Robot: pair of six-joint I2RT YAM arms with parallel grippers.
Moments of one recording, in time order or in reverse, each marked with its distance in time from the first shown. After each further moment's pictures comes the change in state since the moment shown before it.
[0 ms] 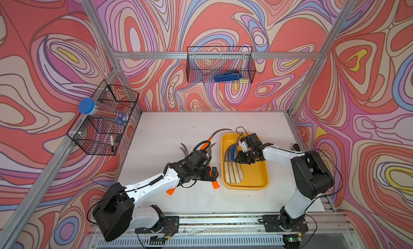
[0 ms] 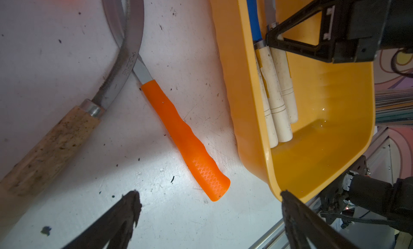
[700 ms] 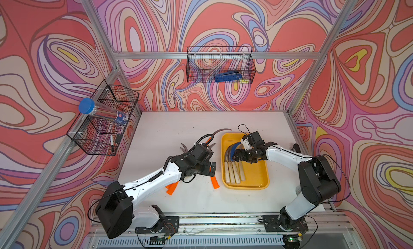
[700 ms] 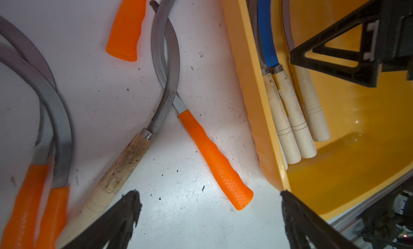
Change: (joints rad) left arm 0.002 0.055 0.185 -0.197 -0.190 0.130; right arm 0.000 -0.090 0.010 -0.060 0.042 0.008
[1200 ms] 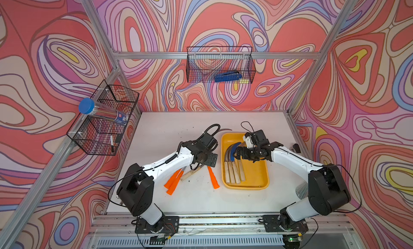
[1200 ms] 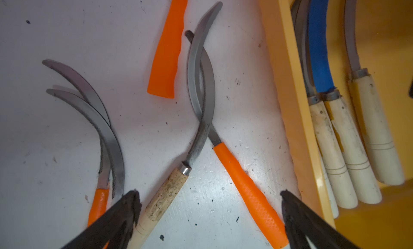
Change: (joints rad) left arm 0.058 0.274 0.304 -0.177 -0.117 0.130; right arm 0.000 -0.119 -0.002 -0.032 0.000 0.019
